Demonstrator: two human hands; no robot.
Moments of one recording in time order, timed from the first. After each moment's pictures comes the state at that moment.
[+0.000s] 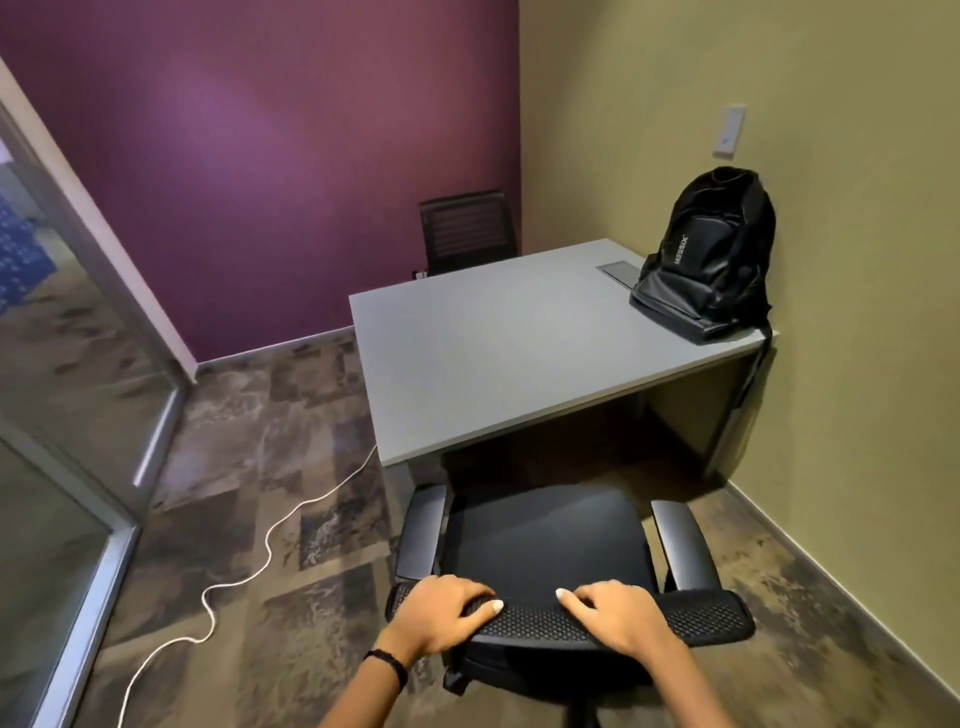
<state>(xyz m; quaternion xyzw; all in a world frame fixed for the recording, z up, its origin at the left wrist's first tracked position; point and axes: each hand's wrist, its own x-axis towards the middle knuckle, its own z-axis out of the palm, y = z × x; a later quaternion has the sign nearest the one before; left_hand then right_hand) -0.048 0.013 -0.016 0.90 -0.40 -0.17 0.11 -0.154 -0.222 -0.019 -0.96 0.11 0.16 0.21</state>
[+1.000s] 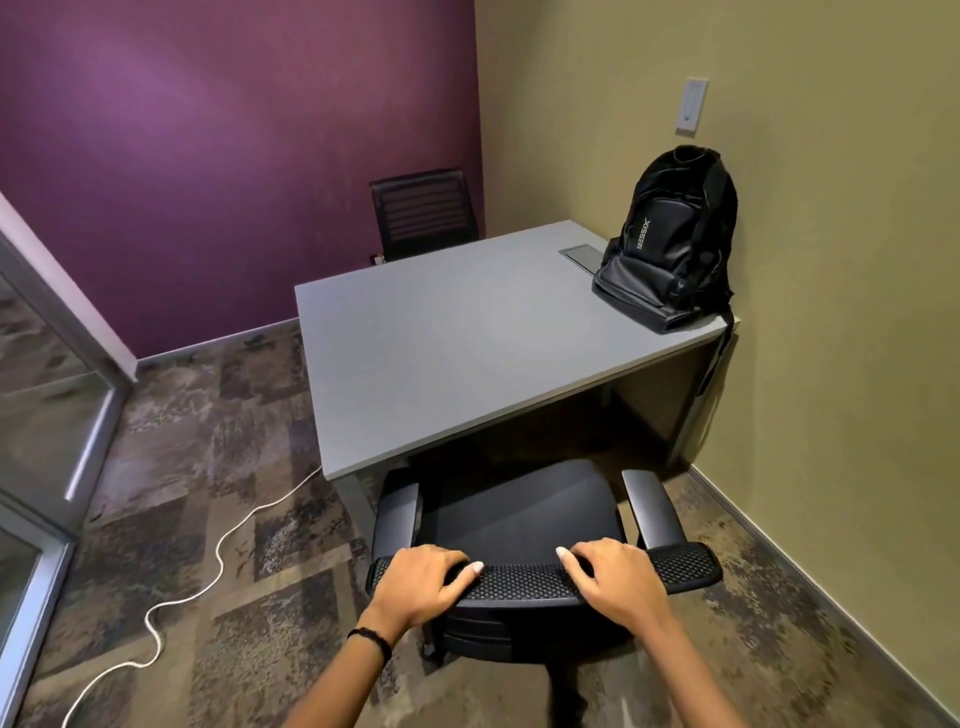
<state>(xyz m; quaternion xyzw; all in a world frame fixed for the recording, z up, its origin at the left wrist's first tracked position) 0.002 -0.065 -0.017 0.91 -0.41 -0.07 0.11 -0.124 -0.308 -0.023 -0.98 0.10 -0.07 0.16</state>
